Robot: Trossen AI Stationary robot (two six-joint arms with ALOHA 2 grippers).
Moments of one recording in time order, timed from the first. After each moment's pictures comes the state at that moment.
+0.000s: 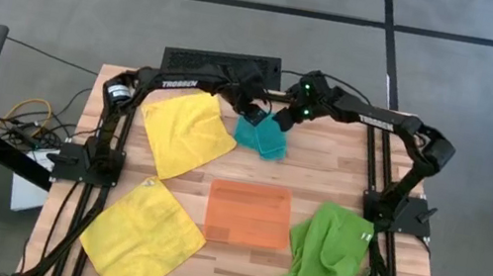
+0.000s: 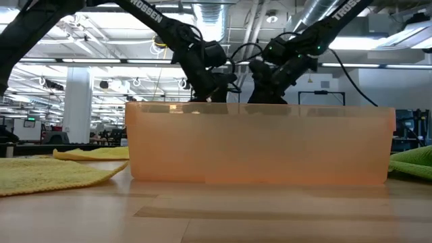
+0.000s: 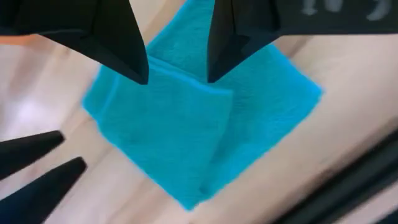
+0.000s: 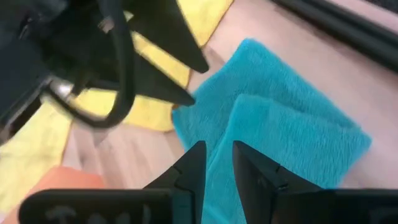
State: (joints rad) left arm 0.55 2.05 1.66 -0.63 0.22 -0.34; right arm -0.66 1.68 1.11 -0.26 -0.47 0.23
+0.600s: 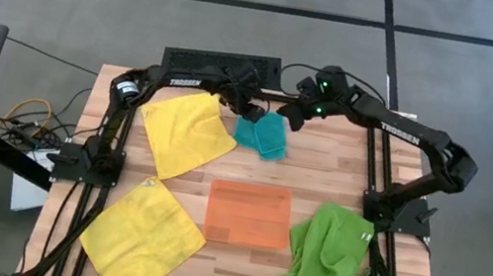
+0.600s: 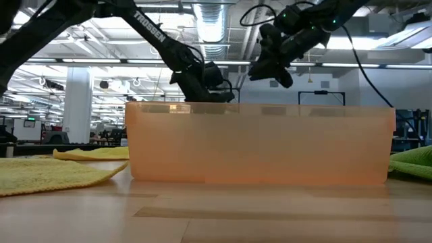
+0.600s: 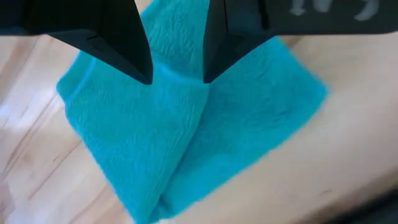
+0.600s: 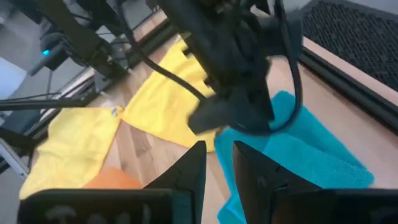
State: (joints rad) left arm 0.61 2.14 1.61 -0.54 0.32 -0.42; right arm -0.63 1.47 1.11 -0.28 -0.47 0.20
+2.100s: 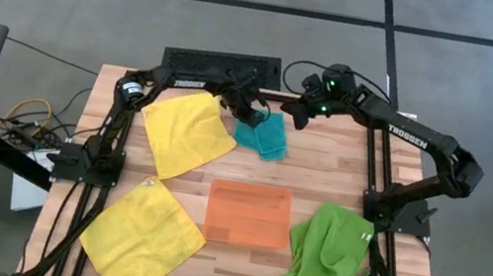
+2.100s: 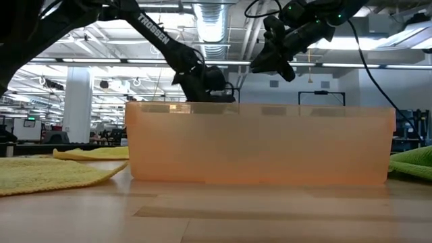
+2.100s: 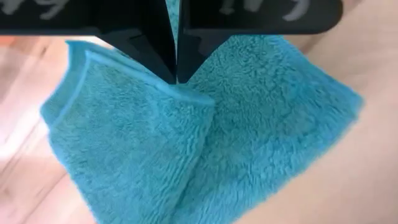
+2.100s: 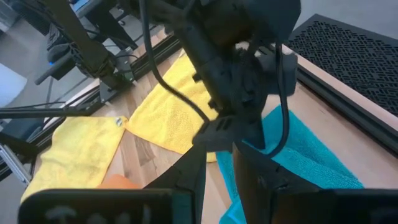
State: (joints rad) left arm 0.61 2.18 1.68 -0.63 0.33 -0.33; right arm -0.63 1.42 1.11 -0.28 -0.46 0.20
